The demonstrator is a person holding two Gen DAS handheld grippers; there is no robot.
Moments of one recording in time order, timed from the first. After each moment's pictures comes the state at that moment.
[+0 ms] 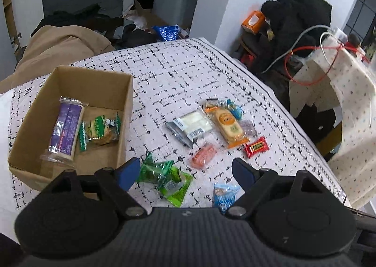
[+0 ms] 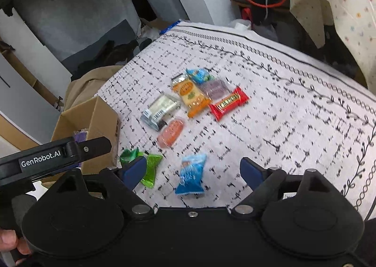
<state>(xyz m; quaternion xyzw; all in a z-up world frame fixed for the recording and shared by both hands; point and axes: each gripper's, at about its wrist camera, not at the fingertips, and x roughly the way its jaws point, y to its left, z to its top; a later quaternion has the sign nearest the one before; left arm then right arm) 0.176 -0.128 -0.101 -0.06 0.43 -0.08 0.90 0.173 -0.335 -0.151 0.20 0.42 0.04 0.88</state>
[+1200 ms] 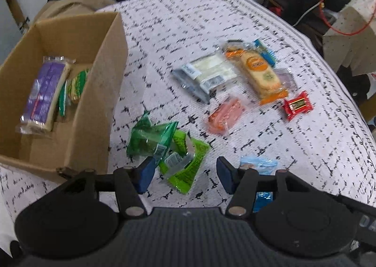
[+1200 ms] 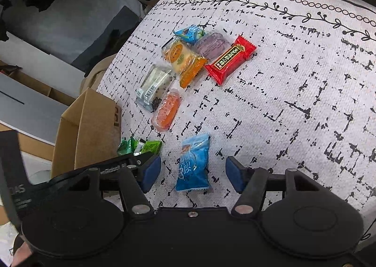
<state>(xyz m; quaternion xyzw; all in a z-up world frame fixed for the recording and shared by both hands) 0.213 -0.165 -0.190 -0.01 0.52 -0.01 0.85 0.212 -0.356 -0.224 0.31 0.47 0.10 0.82</state>
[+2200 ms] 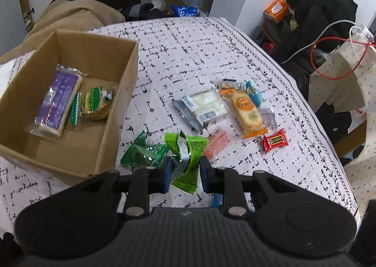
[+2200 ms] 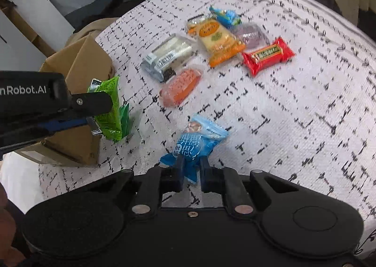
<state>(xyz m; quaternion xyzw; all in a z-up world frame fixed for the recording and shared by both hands) 0.198 -0.143 -0.144 -0.09 0.47 -0.03 0.88 0.221 -0.284 -0.218 0.14 0.49 0.09 0.85</state>
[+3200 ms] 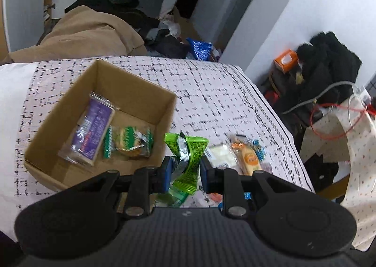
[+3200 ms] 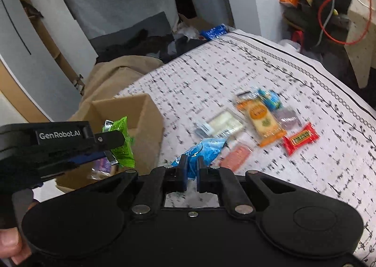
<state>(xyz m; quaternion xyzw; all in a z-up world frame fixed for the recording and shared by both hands) 0.198 -0.070 -0.097 -0.19 0.40 0.00 0.90 0.227 -0.234 -0.124 0.12 0.39 0.12 0.90</state>
